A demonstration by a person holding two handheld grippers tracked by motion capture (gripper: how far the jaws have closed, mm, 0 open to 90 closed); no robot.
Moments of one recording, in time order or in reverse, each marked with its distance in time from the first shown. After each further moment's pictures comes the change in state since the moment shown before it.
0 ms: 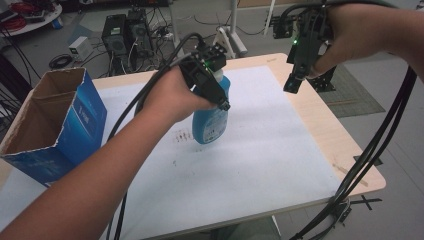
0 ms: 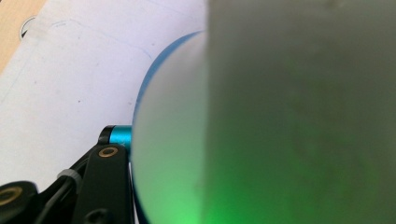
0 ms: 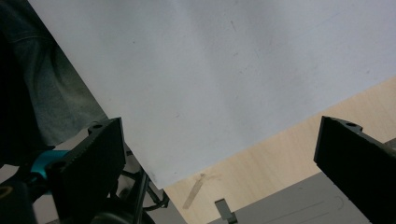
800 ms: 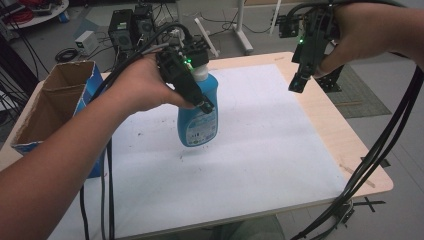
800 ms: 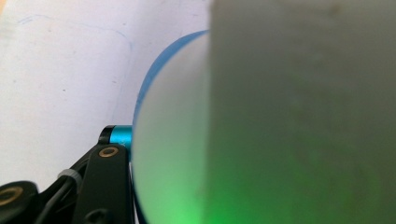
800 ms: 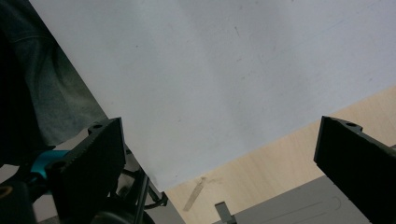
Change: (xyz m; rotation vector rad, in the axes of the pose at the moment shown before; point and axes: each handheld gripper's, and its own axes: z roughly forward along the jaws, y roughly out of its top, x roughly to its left) left arm 0.020 -0.038 -0.038 0.010 -0.169 0.170; right arm 0.004 0.012 0.003 0.017 0.002 -0.016
